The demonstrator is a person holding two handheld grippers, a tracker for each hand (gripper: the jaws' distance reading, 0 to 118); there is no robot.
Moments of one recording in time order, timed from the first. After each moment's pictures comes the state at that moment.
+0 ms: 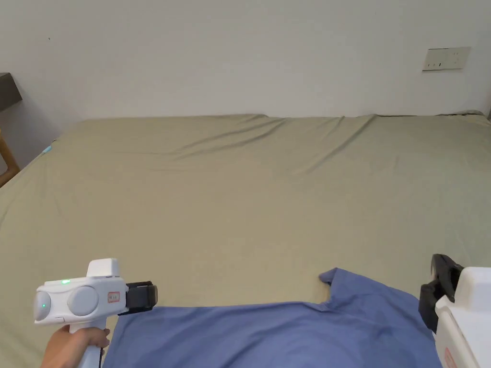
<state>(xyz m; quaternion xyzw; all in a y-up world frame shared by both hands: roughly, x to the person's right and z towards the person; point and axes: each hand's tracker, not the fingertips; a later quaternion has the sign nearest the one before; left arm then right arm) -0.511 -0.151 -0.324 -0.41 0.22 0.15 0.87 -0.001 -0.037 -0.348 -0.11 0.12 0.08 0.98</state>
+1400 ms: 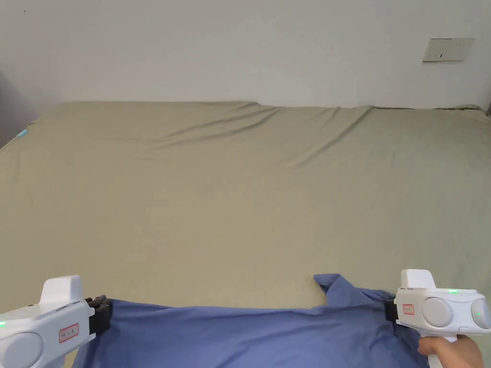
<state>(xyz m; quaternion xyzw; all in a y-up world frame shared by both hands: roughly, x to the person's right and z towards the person) -0.490 -0.145 -0.284 -0.35 0.20 0.15 0.90 0.002 -0.200 -0.560 -0.45 0.15 0.10 0.87</state>
